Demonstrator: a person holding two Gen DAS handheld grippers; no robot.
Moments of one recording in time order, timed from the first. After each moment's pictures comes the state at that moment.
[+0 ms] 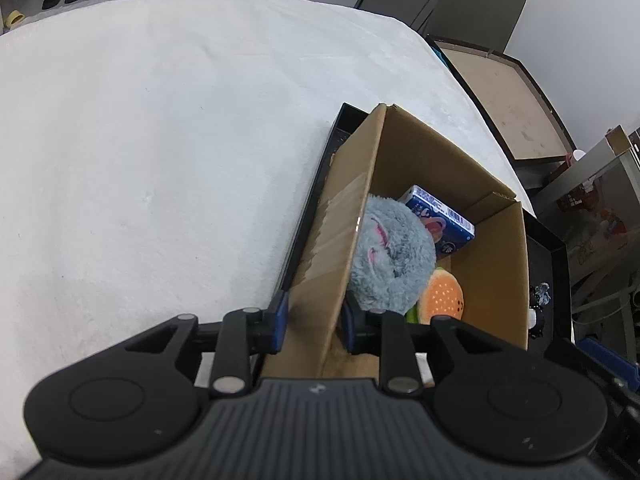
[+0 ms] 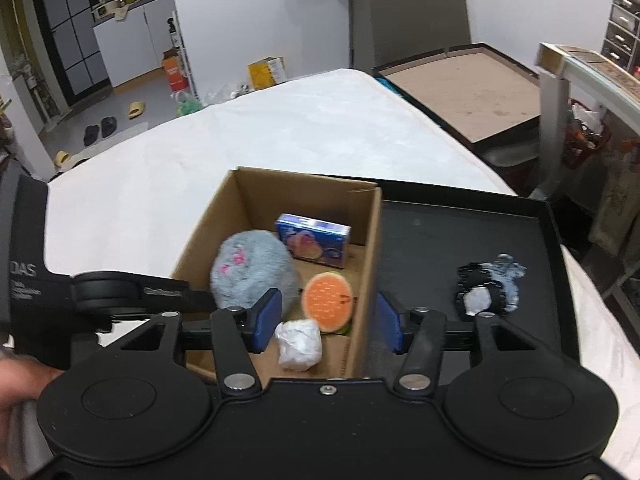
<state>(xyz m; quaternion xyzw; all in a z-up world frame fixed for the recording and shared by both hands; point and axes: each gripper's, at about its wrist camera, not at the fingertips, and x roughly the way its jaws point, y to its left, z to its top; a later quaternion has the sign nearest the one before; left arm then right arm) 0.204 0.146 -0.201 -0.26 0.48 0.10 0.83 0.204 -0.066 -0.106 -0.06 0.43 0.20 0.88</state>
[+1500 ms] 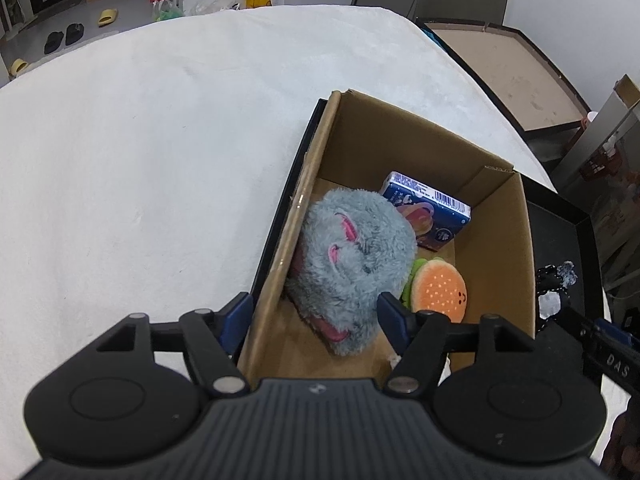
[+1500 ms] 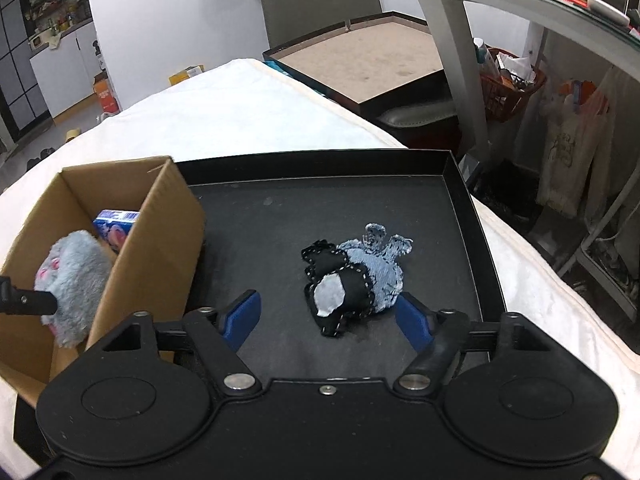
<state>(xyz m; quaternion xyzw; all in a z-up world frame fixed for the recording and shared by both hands) 0.225 0.099 -0.200 -0.18 0.50 0.13 0.84 0.267 -0.175 -0.181 -0.02 0.42 0.12 0.90</state>
